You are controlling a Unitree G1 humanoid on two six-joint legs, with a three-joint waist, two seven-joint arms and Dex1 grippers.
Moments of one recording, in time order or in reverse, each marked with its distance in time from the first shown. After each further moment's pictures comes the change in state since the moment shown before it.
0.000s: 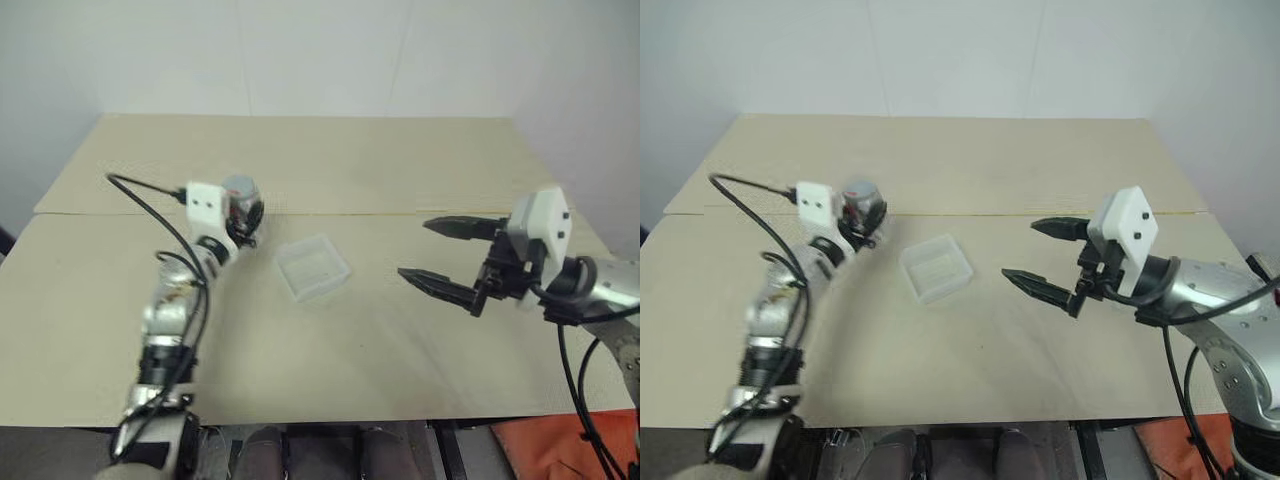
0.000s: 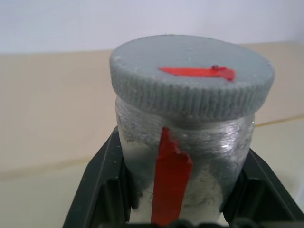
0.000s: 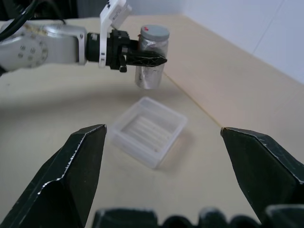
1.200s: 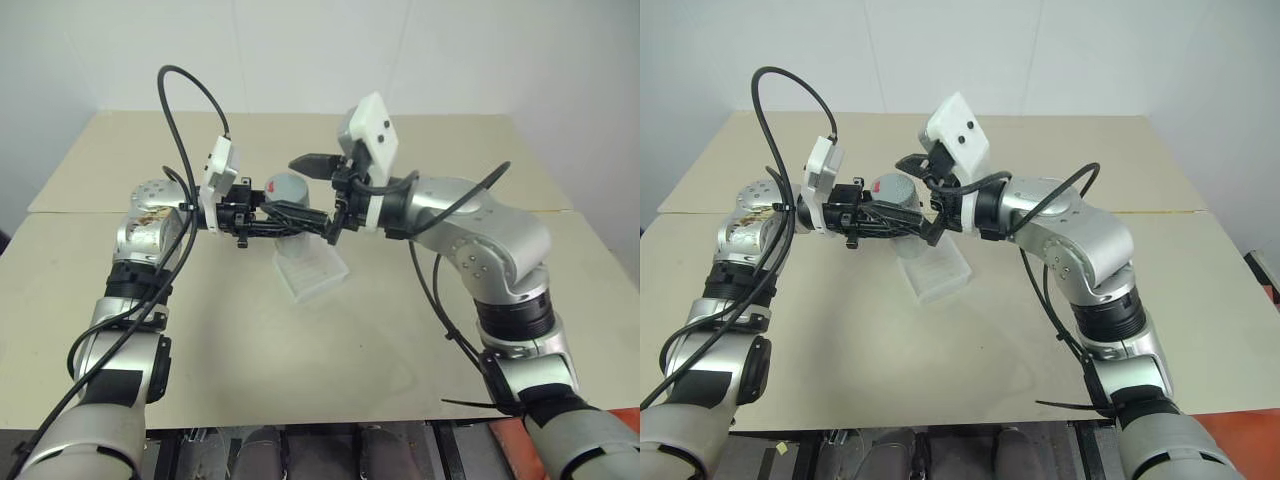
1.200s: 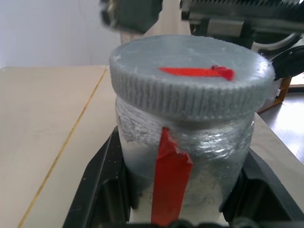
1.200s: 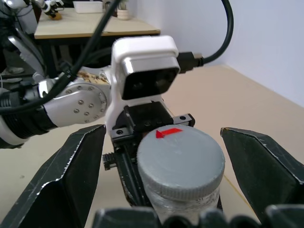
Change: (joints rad) left arm -0.398 0.167 -0.174 0.492 -0.114 -0.204 -1.134; right arm -0.642 0.493 0.431 0.373 -0.175 0.132 -0.181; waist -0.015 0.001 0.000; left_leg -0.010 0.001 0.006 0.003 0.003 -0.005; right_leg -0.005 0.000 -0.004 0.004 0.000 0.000
